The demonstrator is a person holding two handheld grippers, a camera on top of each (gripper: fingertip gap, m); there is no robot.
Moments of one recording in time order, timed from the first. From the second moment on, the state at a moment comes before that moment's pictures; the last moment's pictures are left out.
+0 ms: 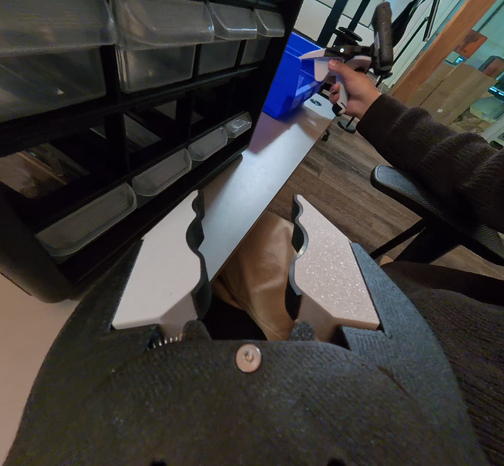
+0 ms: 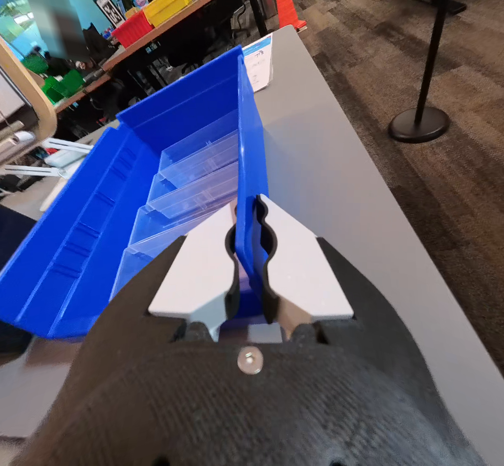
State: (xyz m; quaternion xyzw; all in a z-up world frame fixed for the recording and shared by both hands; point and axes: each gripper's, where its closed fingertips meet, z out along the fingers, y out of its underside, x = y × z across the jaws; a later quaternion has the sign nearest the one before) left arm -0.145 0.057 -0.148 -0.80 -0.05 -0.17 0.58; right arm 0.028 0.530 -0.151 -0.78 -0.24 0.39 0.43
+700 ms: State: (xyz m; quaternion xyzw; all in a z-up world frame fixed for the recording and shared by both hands) left arm -0.168 0.033 -0.100 -0.75 -0.07 -0.15 0.64; right arm 0.068 0.528 -0.087 -0.73 -0.15 0.48 0.47
